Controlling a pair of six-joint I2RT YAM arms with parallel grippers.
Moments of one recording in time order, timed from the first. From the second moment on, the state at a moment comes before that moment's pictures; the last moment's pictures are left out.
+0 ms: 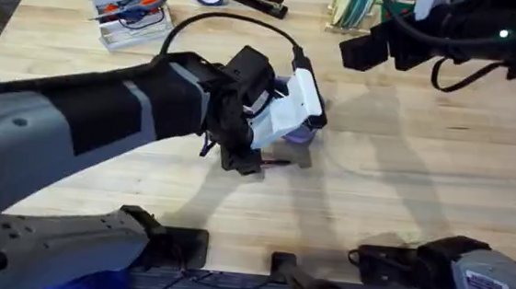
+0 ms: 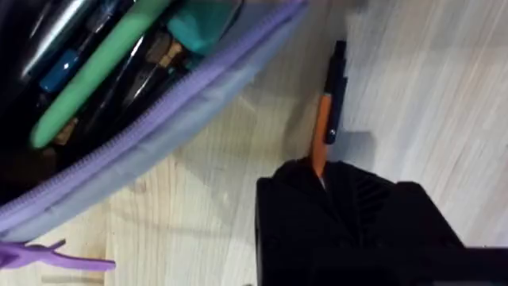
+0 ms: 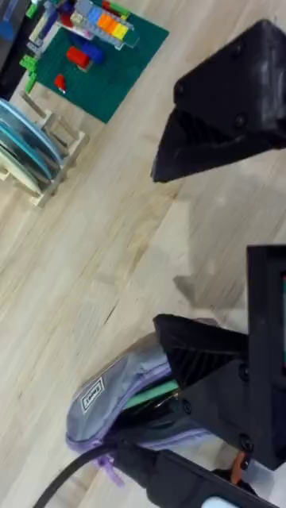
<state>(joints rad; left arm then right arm) -0.58 1.44 0.79 -0.77 0.25 0.74 0.28 1.26 1.12 -0.59 -0.07 -0.21</state>
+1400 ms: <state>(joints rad) -0.58 1.04 0.80 -0.47 0.20 1.14 0.20 1.19 1.12 -0.61 -0.07 -0.21</state>
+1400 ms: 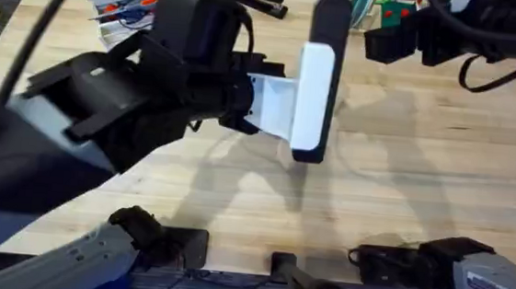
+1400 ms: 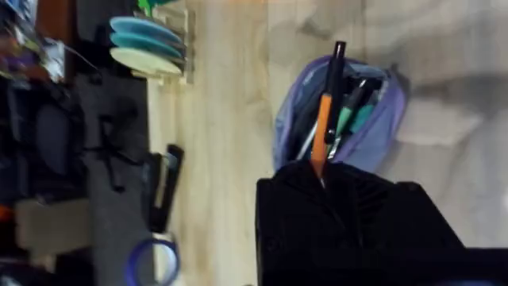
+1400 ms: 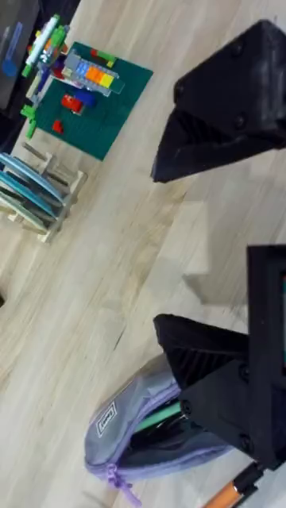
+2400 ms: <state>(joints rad) -0.56 1.40 0.80 -0.22 0.21 1.46 0.11 1.08 1.12 -0.88 0.01 -0.21</state>
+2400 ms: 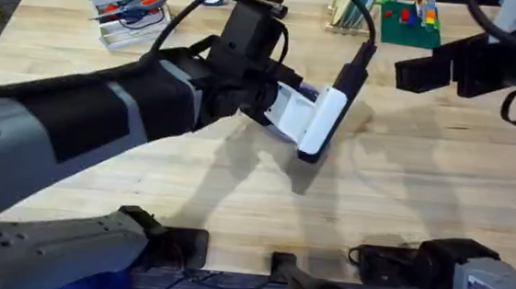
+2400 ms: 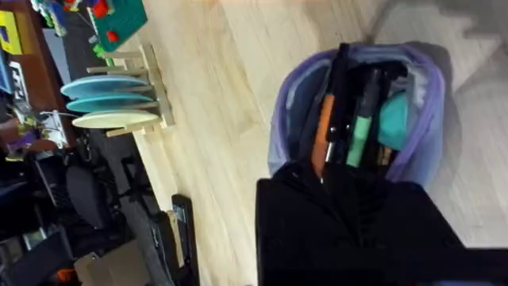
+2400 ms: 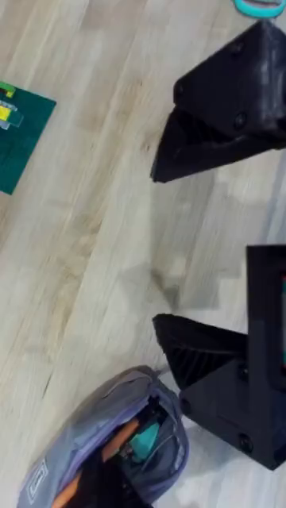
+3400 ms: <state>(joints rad) -0.49 1.41 0.81 -0.24 0.24 1.47 0.11 1.08 1.12 -0.88 0.01 -0.21</state>
